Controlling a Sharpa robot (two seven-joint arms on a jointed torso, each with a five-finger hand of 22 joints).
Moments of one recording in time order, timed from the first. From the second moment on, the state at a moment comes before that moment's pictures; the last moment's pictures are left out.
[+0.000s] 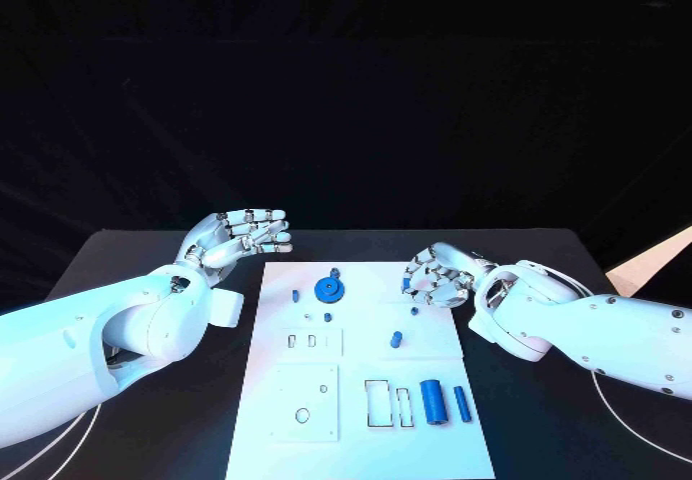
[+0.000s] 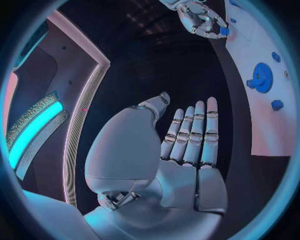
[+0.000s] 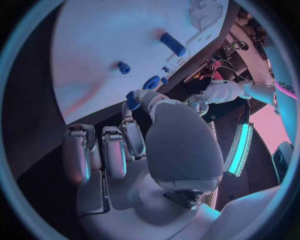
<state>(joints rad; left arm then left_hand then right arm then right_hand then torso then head) 1.20 -0.93 0.01 1.60 -0.09 -0.36 0.44 1.43 -0.14 0.42 0.13 0.05 0.79 0.20 0.23 0.15 0.95 0.21 0.07 0.07 0.93 0.16 0.22 0.26 0.17 0.84 0.25 0.42 0.17 1.28 -0.86 -0.17 1.53 -1.18 -0.44 -0.11 1.35 -0.21 0.47 0.20 0.40 0.96 0.12 0.33 0.46 1.38 0.05 1.36 1.31 1.46 -0.02 1.56 1.31 0.04 1.46 0.09 1.48 1.31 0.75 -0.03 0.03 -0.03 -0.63</state>
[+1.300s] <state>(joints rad) 1.20 -0.93 0.01 1.60 -0.09 -0.36 0.43 1.43 -0.14 0.42 0.13 0.05 0.79 0.20 0.23 0.15 0.95 0.21 0.07 0.07 0.93 0.16 0.22 0.27 0.17 0.84 0.25 0.42 0.17 1.20 -0.62 -0.18 1.60 -1.49 -0.51 -0.26 1.33 -0.21 0.48 0.20 0.39 0.95 0.13 0.33 0.46 1.39 0.04 1.36 1.31 1.46 -0.02 1.56 1.31 0.04 1.46 0.09 1.49 1.31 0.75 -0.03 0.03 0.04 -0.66</state>
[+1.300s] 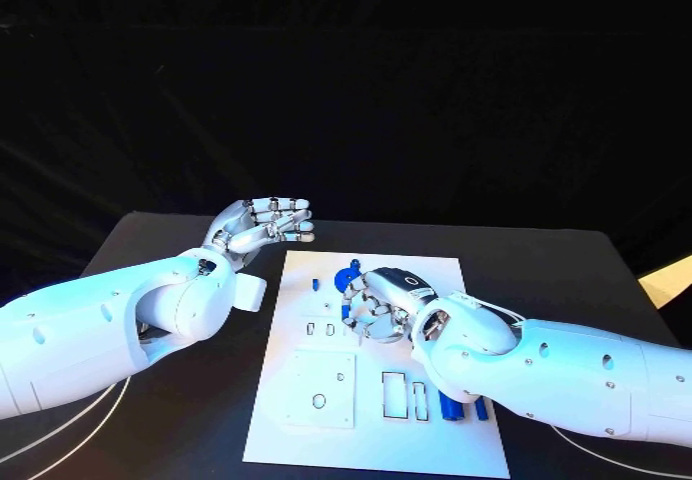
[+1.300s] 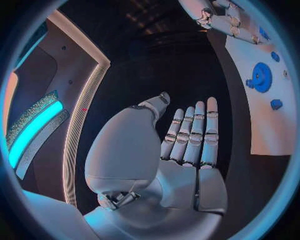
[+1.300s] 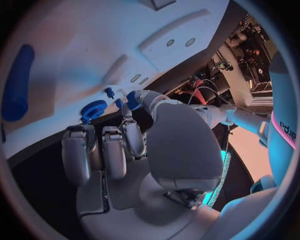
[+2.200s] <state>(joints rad) 1.20 -0.93 0.01 1.59 -0.09 -0.33 0.43 1.43 -0.14 0.42 0.12 0.05 0.79 0.20 0.23 0.15 0.95 0.21 0.07 0.07 0.93 0.16 0.22 0.27 0.17 0.84 0.25 0.42 0.17 1.16 -0.58 -0.19 1.58 -1.56 -0.52 -0.30 1.32 -0.21 0.48 0.20 0.38 0.94 0.13 0.34 0.45 1.39 0.04 1.36 1.31 1.46 -0.02 1.56 1.31 0.04 1.46 0.09 1.49 1.31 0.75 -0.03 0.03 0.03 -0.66</state>
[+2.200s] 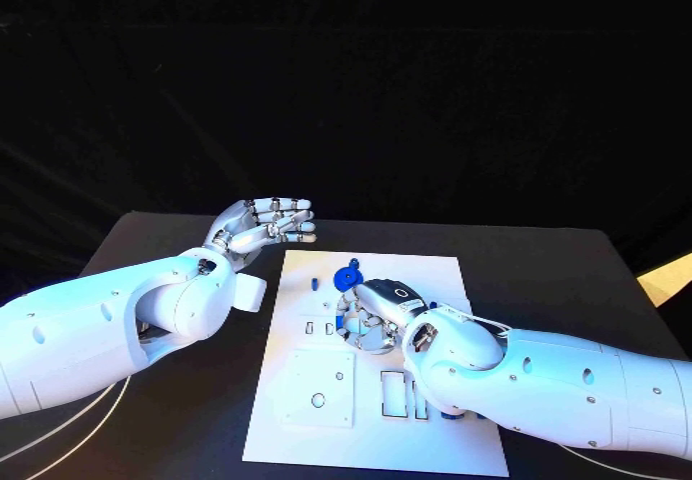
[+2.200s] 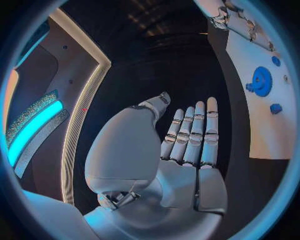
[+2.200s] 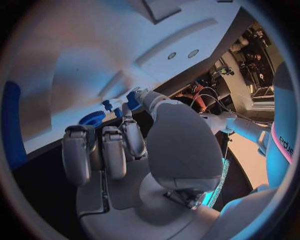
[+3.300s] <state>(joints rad) 1.20 -0.93 0.01 1.59 -0.09 -0.33 0.43 1.43 -0.14 0.42 0.12 0.05 0.79 0.20 0.23 0.15 0.95 0.21 0.07 0.07 0.93 0.16 0.22 0.27 0.17 0.84 0.25 0.42 0.17 1.15 -0.58 -0.19 1.58 -1.56 -0.51 -0.31 1.29 -0.25 0.48 0.20 0.31 0.88 0.15 0.31 0.43 1.36 0.07 1.33 1.31 1.47 -0.01 1.56 1.31 0.04 1.46 0.09 1.47 1.31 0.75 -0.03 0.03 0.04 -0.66</state>
